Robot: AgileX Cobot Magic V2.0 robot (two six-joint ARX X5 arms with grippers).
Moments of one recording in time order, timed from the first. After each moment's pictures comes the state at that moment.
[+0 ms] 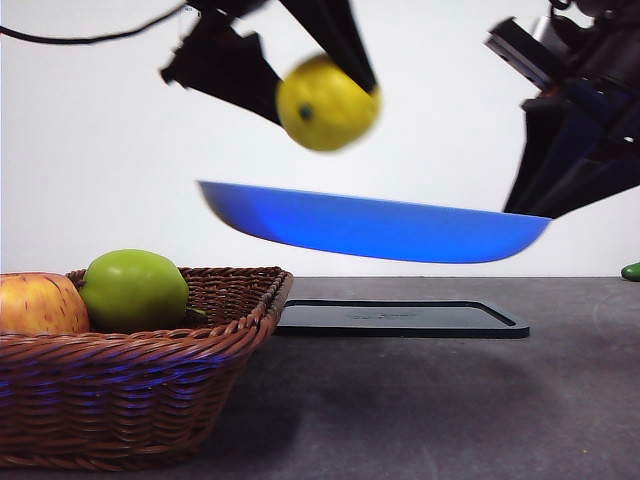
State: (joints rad) left arm -0.81 1.42 1.20 -0.62 0.24 -0.22; right arm 0.35 1.27 0.85 -0.61 -0.48 0.33
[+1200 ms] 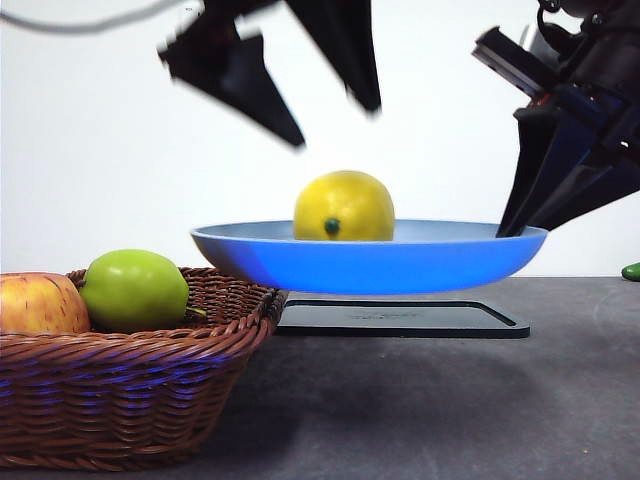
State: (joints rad) left arm -0.91 1.41 1.24 -0.72 0.05 -0.19; right arm 0.36 1.28 0.85 -0.63 -0.44 0.38
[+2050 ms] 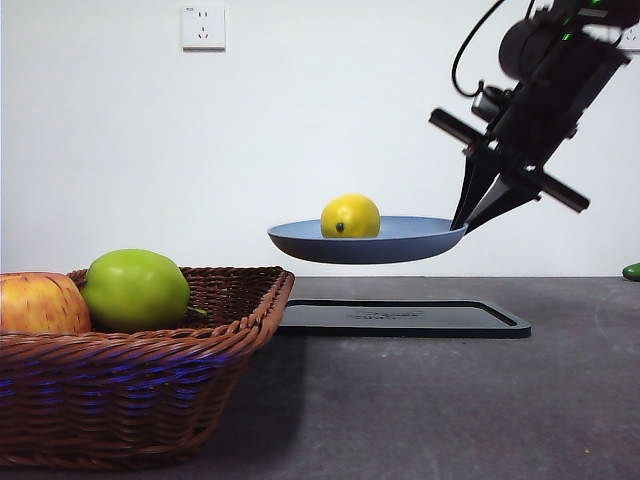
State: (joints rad) left arm -0.91 1.07 1.33 -0.91 0.03 -0.20; right arm 0.18 1.87 1.48 -0.63 -0.43 0.32
